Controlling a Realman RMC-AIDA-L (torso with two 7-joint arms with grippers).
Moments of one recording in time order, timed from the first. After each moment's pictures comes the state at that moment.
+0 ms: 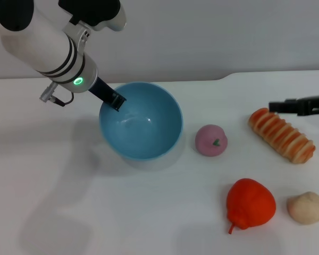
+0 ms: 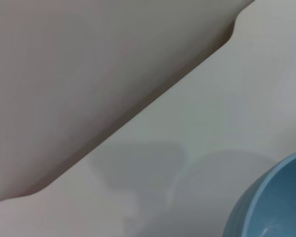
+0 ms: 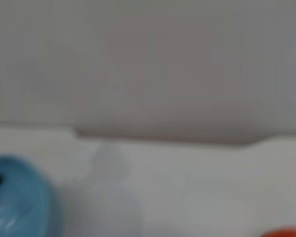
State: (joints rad) left arm -0.90 -2.06 -1.72 -0.91 2.71 -1.11 0.44; right arm 0.47 2.03 -0.93 -1.04 -2.18 -1.24 2.28
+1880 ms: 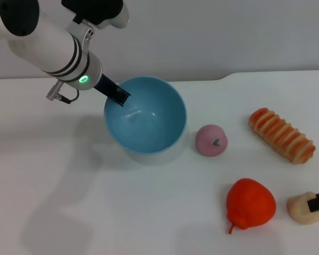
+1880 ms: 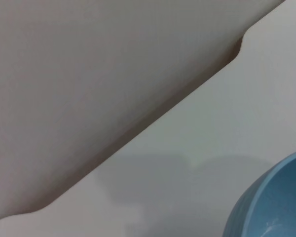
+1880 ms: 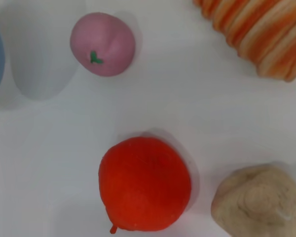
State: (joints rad) left arm -0.91 -2.06 -1.71 -0.87 2.70 -1.03 0.43; right arm 0.54 1.96 -0.69 -0.89 -2.62 -1.71 2.57
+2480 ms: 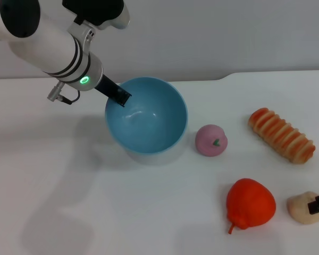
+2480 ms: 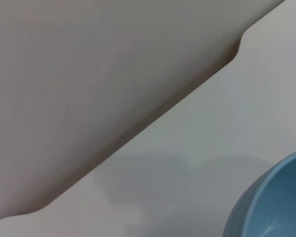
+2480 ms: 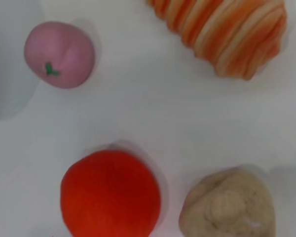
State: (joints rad) left arm -0.91 -2.06 -1.71 -0.87 2.70 -1.02 0.43; right arm 0.55 1.95 -0.67 -0.78 -2.66 -1.60 2.59
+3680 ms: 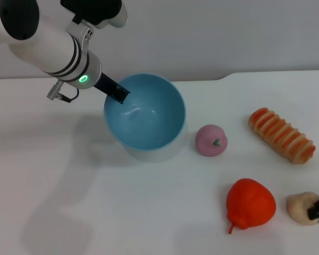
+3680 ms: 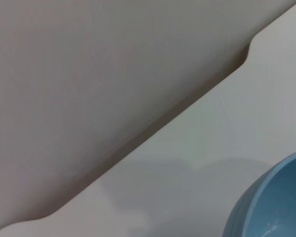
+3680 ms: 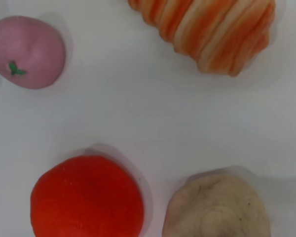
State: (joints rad) left arm -0.91 -2.06 -1.71 -0.85 2.70 -0.98 0.44; right arm 0.58 1.95 -0.71 -0.67 -2.69 -1.49 2.62
